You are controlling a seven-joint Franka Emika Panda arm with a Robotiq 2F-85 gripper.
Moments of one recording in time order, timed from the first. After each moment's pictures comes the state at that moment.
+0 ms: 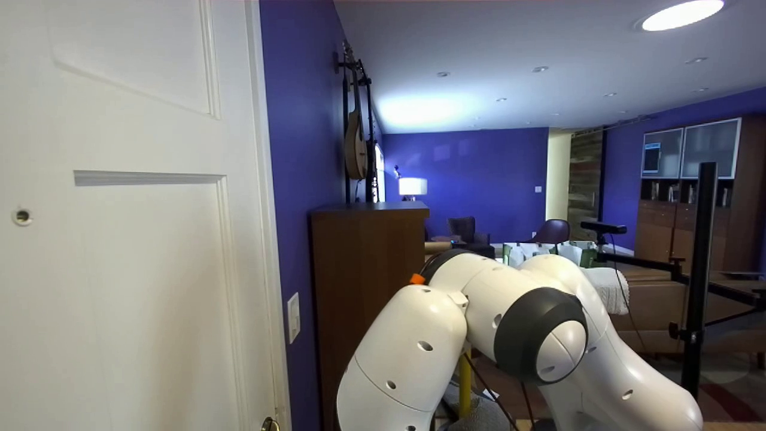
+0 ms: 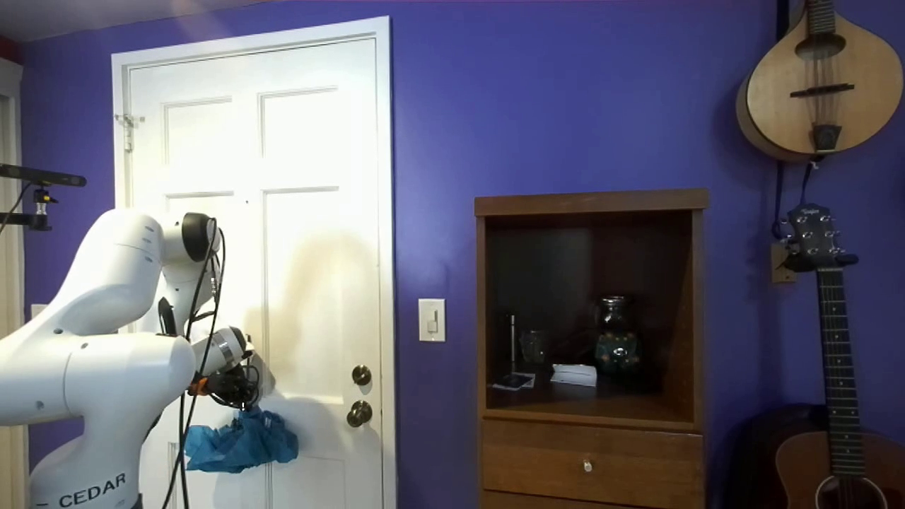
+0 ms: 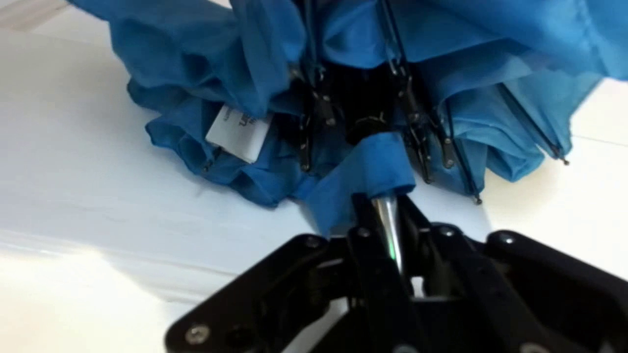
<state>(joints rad) 0.98 0.66 -0.20 -1.94 -0.62 2.92 0.88</state>
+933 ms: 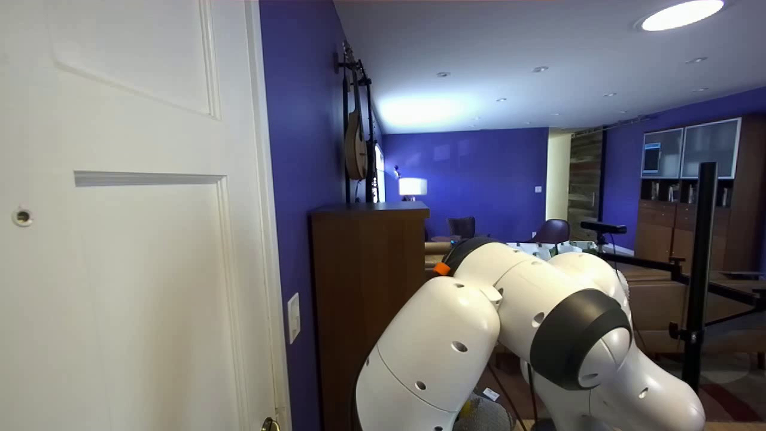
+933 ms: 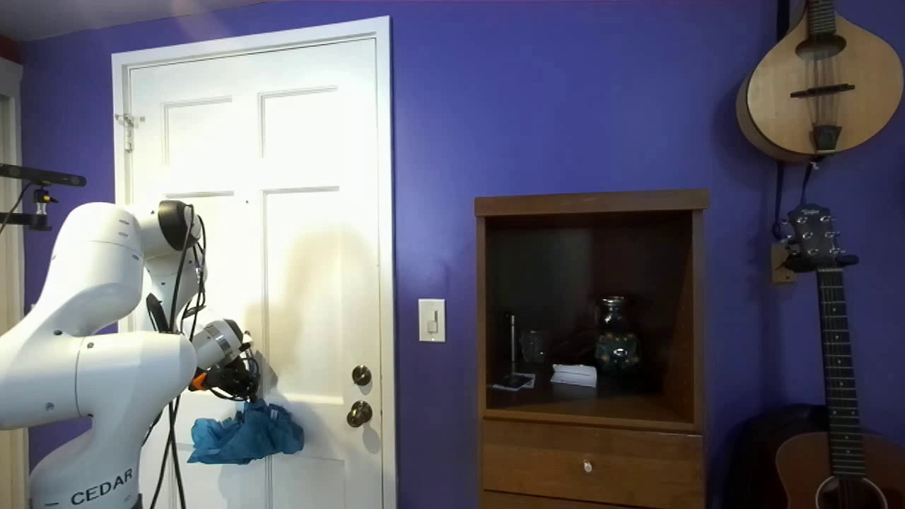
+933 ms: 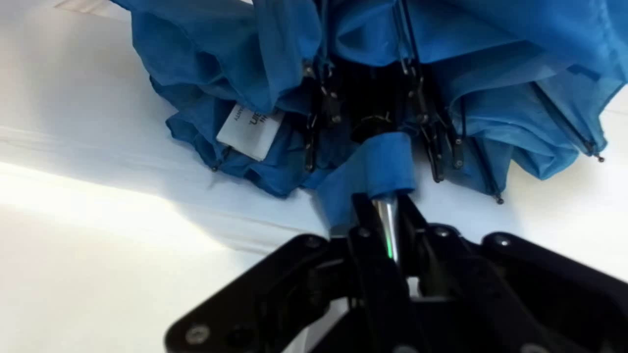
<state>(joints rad) 1.19 0.61 -0.42 -2.01 -0.62 2.92 0.95</state>
